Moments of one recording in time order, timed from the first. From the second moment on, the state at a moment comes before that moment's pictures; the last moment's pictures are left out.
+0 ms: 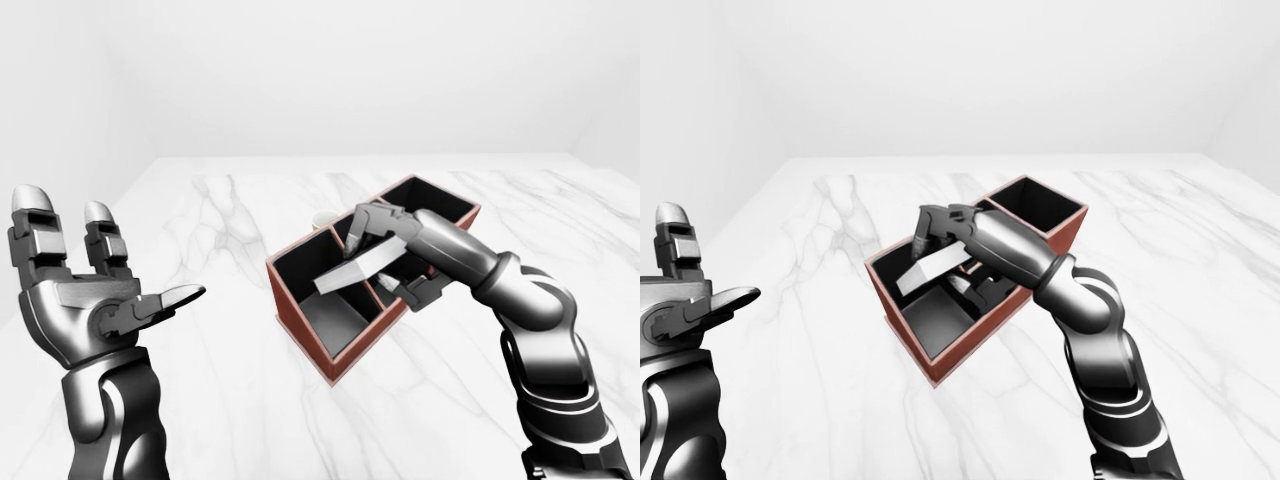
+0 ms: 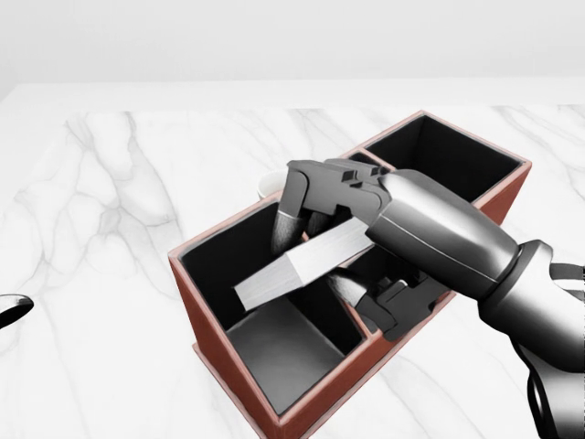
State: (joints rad) left arm 0.03 0.07 0.34 -0.68 -0.50 0.09 0.17; right arm -0.38 -0.42 0.04 -0.53 -0.20 0.09 0.70
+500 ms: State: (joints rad) left arm 0.03 0.08 0.34 -0.68 -0.50 0.09 0.17; right arm -0.35 -0.37 0.06 -0.51 -0.35 0.09 0.70
